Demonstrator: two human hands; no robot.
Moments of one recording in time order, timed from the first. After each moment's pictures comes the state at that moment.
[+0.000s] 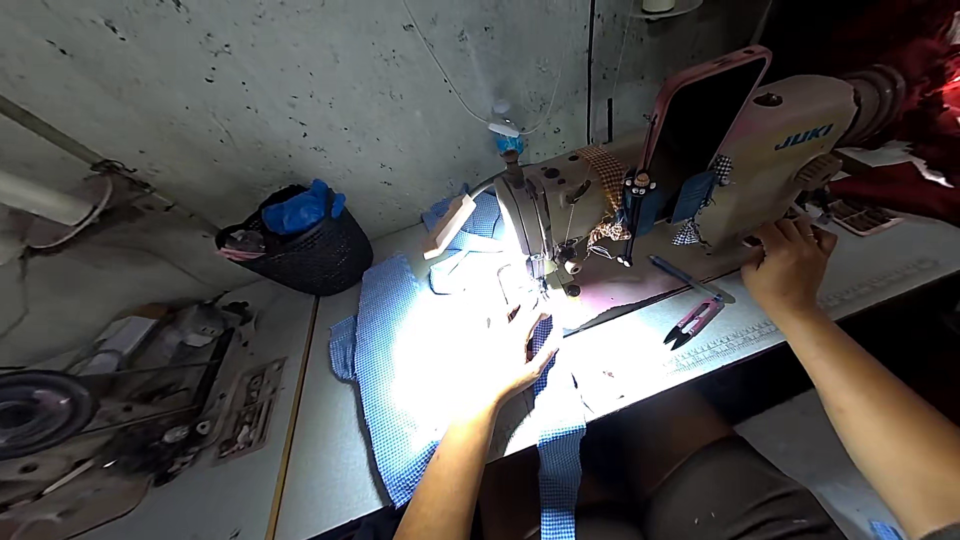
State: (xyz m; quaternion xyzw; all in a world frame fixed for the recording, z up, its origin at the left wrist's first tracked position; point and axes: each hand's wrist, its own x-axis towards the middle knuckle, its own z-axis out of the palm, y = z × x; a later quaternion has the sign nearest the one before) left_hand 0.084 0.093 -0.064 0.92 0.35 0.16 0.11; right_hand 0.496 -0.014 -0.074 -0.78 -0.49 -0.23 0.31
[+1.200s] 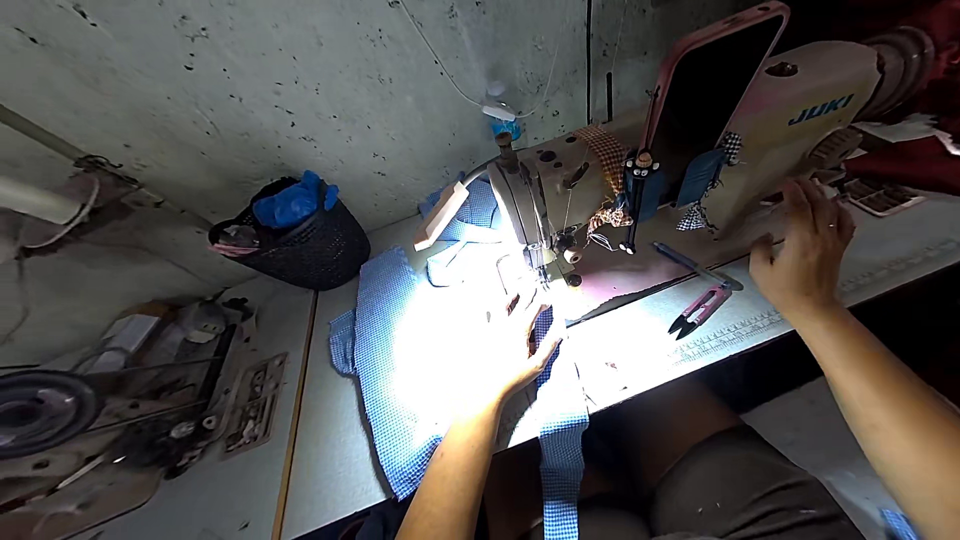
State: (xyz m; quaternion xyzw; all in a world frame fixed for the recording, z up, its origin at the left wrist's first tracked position) left_hand 0.086 0.088 -0.070 0.91 0.35 0.17 0.10; right_hand 0.482 -0.031 -0.067 -0.76 -0.51 -0.19 0.36
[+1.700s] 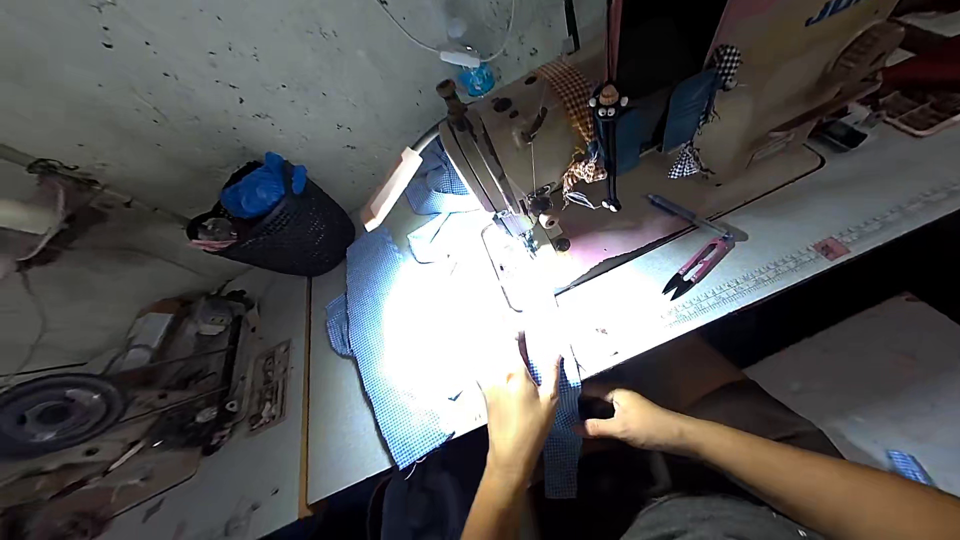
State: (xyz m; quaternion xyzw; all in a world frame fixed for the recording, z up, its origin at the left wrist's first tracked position) left_hand 0.089 -0.035 -0.052 0.78 0.58 0.16 0.15; right_hand 0.249 -0.110 -0.127 -0.45 -0.46 0.66 0.38
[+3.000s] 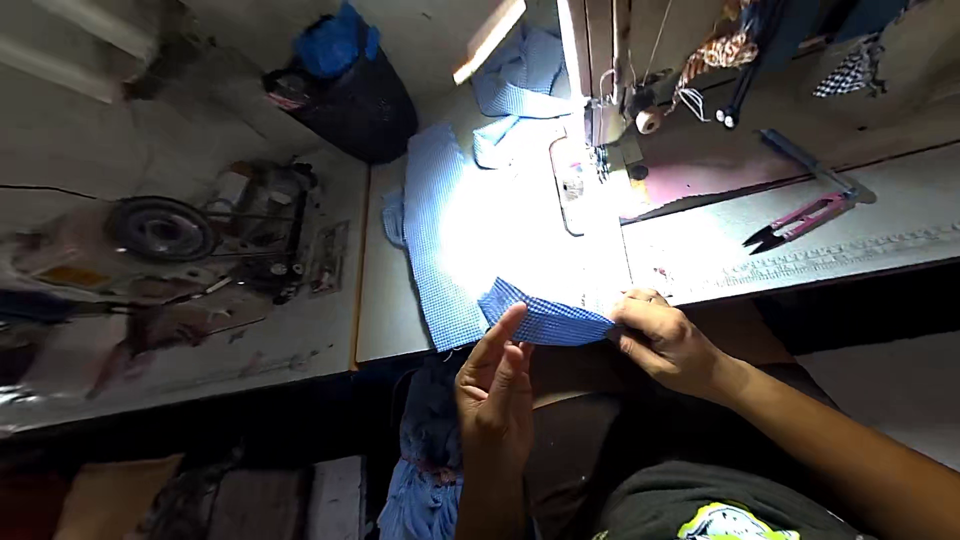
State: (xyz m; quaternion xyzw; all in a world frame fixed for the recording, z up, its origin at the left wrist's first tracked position) left_hand 0.029 -0.112 -0.019 0.44 0.34 0.63 0.55; right_hand 0.251 -0.087 -0.106 -0.38 -0.77 0.23 0.47
